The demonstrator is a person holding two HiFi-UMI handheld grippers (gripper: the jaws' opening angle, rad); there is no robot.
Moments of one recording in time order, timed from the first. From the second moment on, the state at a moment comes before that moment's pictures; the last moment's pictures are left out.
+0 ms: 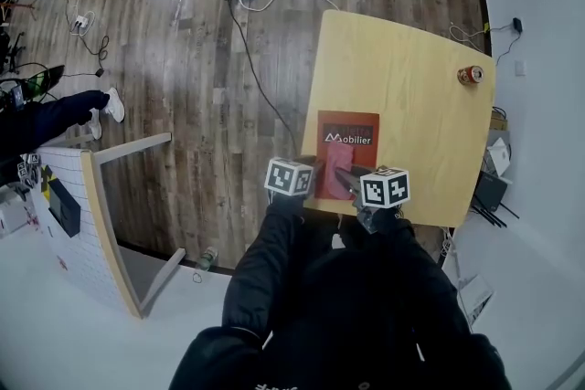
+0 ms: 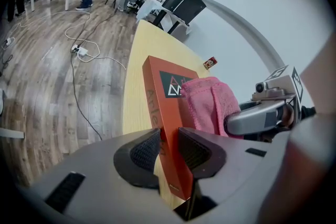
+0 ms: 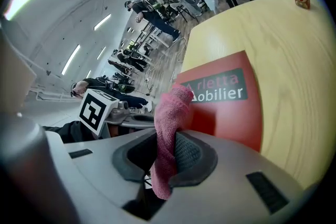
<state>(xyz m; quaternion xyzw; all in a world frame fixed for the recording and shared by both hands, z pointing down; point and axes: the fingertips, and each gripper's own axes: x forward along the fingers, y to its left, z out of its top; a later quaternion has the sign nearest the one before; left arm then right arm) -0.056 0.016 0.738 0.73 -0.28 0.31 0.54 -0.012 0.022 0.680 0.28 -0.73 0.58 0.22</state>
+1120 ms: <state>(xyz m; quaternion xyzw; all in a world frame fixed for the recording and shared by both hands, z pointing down) -0.058 0.017 0.739 0.73 -0.27 0.32 0.54 0.013 0.034 0.719 0.31 -0.70 0.58 0.28</state>
